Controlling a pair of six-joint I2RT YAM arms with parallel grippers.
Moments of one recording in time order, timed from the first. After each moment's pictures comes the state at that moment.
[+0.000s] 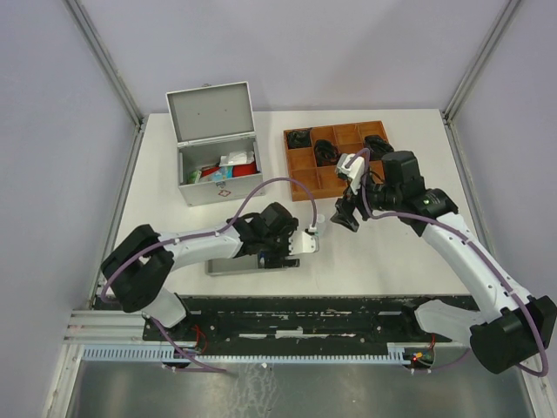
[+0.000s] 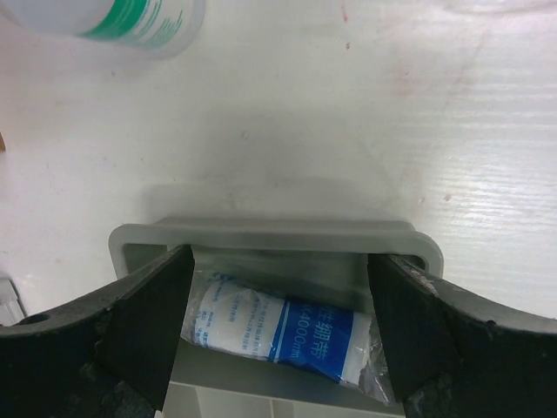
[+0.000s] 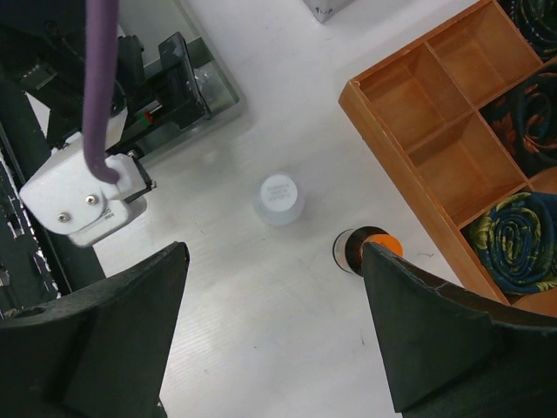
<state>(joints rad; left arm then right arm) -0.89 1.55 0.85 -0.28 0.13 0.69 0.40 1.13 1.05 -0.60 -0.57 -0.46</state>
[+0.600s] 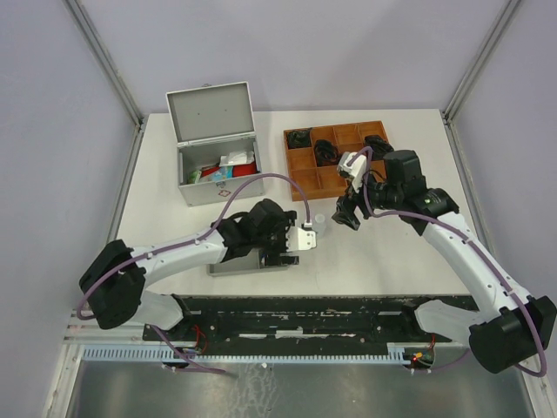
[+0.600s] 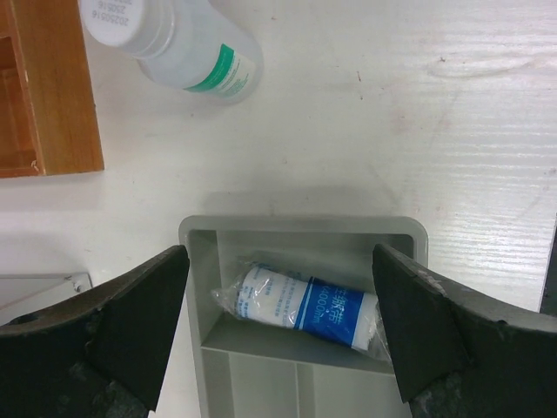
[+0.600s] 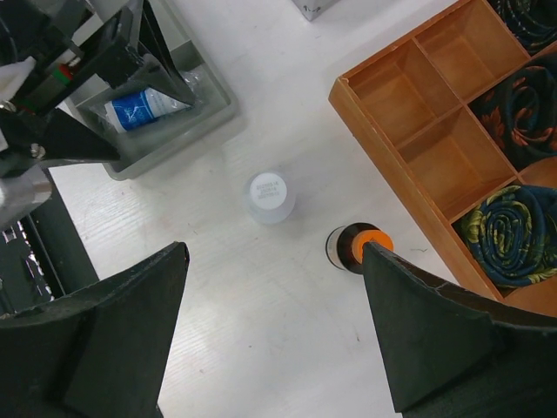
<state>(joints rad) -0.91 1.40 0.83 -0.25 0.17 0.69 0.37 1.13 1.05 -0.59 -0.56 -0.46</state>
